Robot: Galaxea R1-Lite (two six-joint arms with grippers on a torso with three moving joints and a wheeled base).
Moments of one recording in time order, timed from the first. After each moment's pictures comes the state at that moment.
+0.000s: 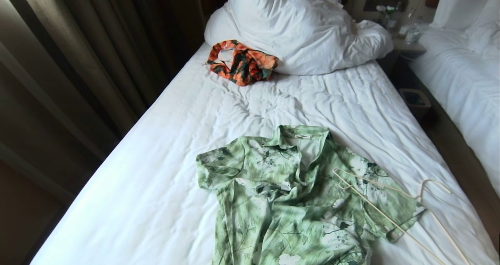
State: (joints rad) left arm 0.01 0.00 -0.01 0.03 0.03 -0.08; right arm 0.00 0.00 0.00 0.01 0.02 -0.04
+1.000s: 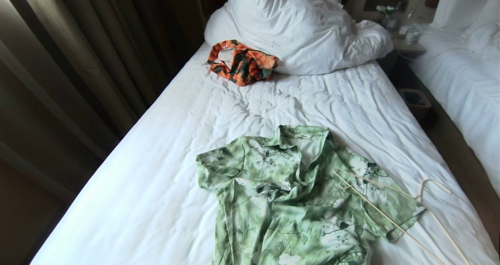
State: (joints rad) left arm 0.01 0.00 -0.01 0.03 0.03 -0.08; right arm 0.00 0.09 -0.16 0.04 0.05 -0.06
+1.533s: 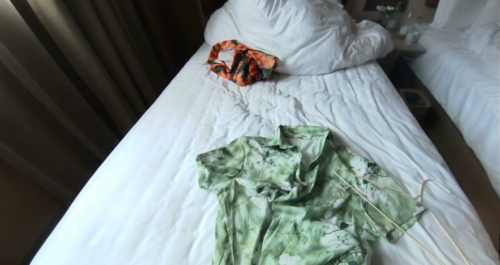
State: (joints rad) left arm 0.01 0.00 -0.01 0.03 0.04 -0.08; right arm 0.00 0.68 -0.53 0.09 0.08 0.12
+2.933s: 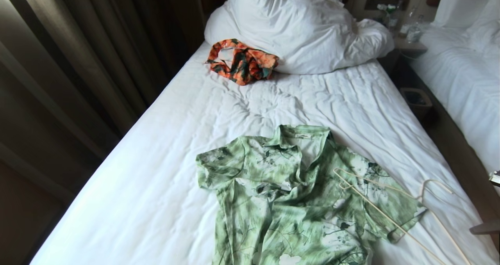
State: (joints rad) left arm 0.01 0.00 -0.01 0.03 0.03 -0.08; right arm -0.73 2.09 -1.30 0.95 0.70 -0.81
